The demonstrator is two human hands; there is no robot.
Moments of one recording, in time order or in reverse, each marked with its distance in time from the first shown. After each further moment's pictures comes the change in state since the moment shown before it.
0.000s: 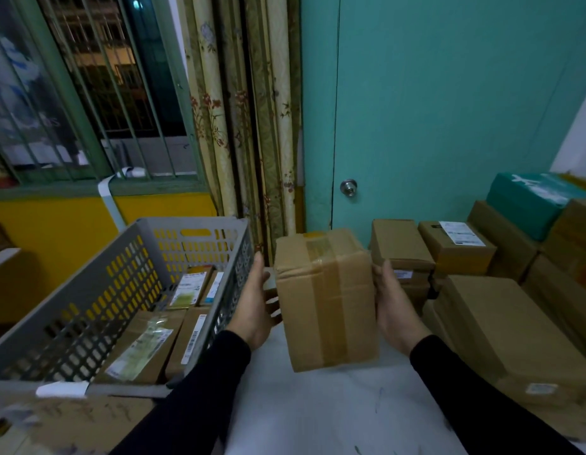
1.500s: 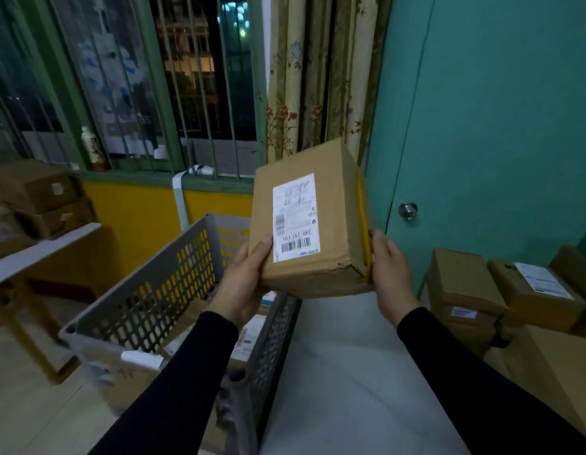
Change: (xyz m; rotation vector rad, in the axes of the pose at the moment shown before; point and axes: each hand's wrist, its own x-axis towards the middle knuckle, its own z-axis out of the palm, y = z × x) left_hand -0.030 0.085 -0.075 -0.143 0.094 0.334; right_hand 0.040 -0.038 0.130 -0.303 0.098 -0.355
